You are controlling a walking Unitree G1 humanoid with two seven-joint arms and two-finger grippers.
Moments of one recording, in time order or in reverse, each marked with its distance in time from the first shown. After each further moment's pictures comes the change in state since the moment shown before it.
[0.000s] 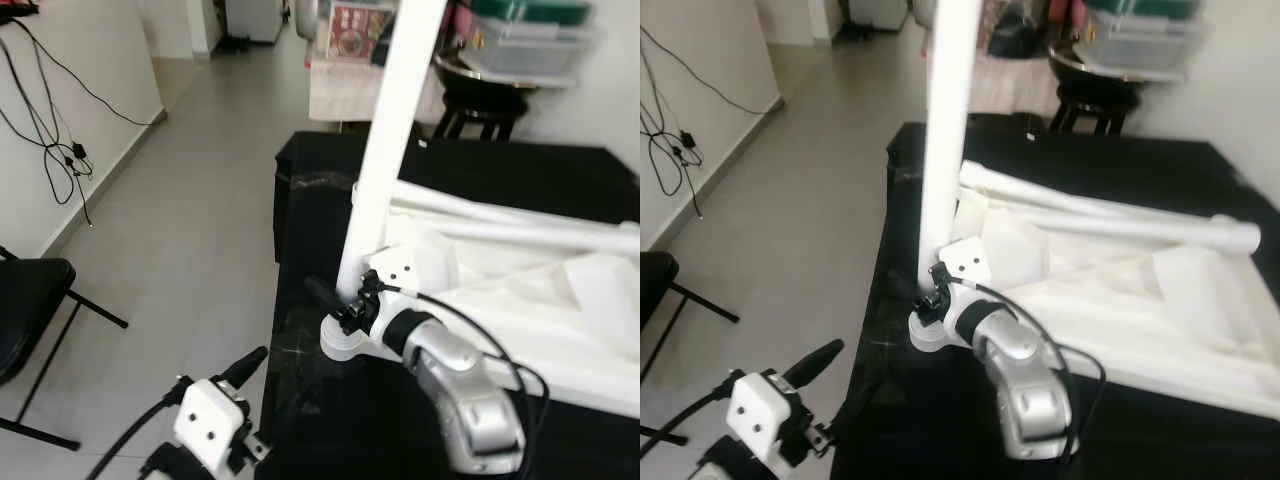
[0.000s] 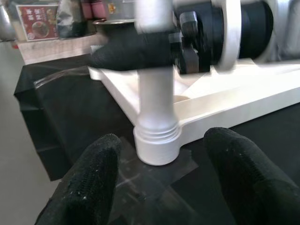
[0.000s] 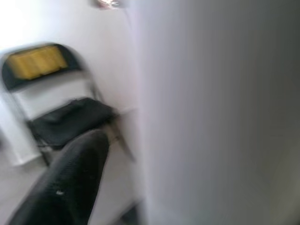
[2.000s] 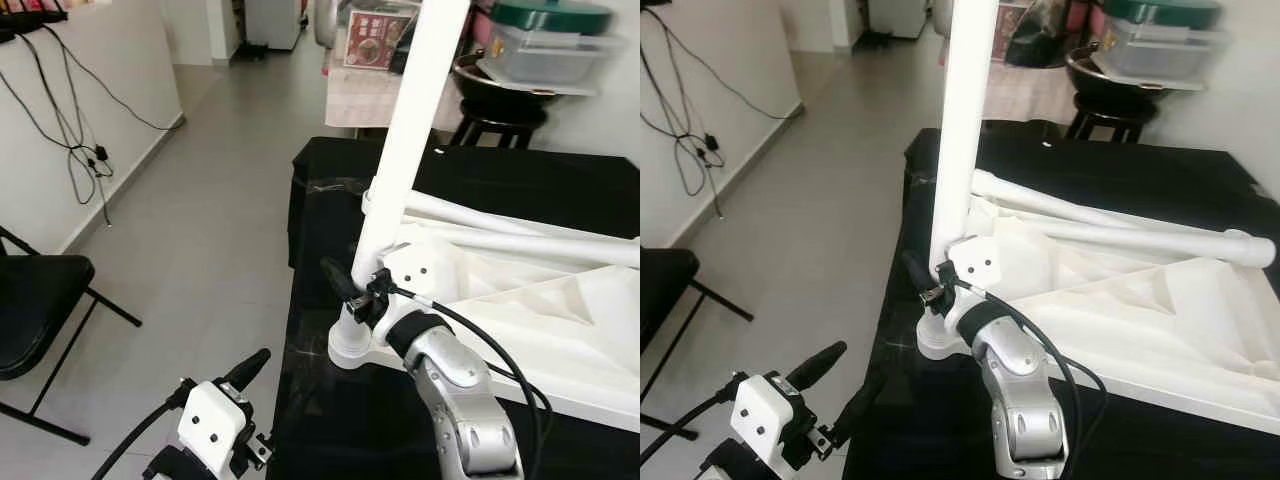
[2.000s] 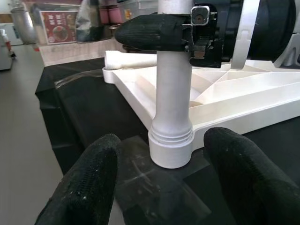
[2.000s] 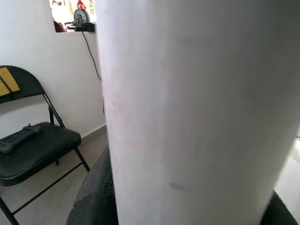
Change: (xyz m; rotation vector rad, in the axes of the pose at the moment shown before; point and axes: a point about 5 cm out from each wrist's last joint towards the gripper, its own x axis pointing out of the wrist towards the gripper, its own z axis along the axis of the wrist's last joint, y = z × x) left arm -0.001 -0.001 0.000 -0.003 0.006 0.009; right arm -0.013 0.006 -0.013 -0.003 -0.034 -0.309
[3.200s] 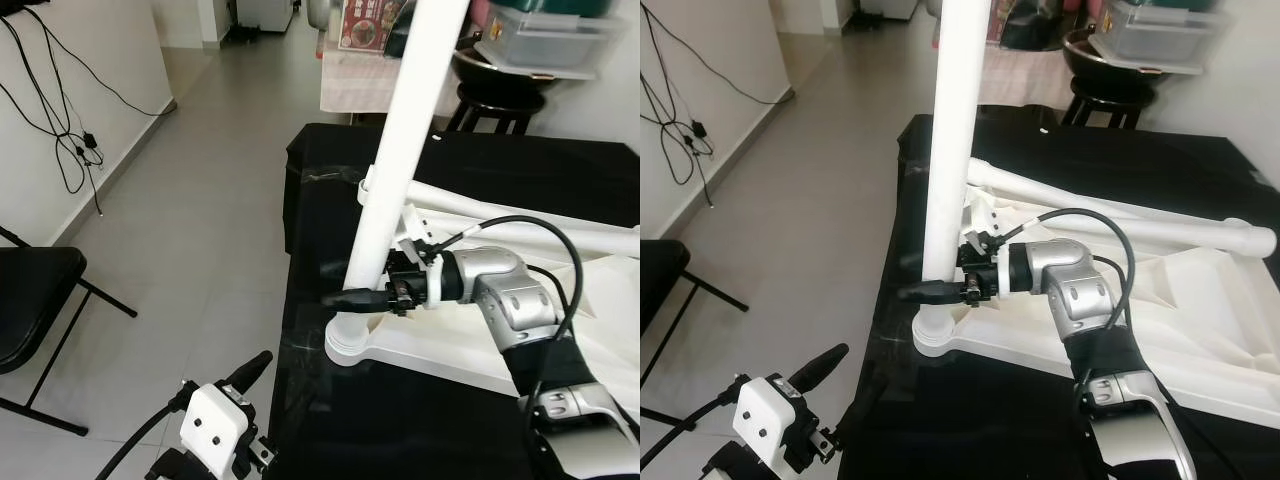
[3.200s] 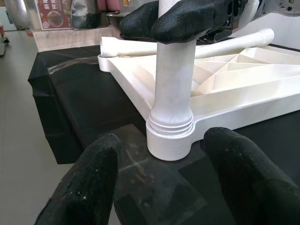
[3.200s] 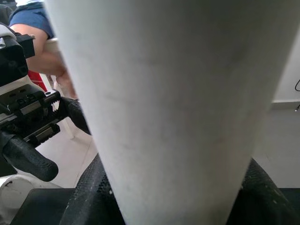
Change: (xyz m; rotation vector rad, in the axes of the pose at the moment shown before) left arm -0.002 -0.004 -0.001 -0.014 0.008 -0.001; right arm 0.024 -0.066 0.029 -0.064 0.145 1.009
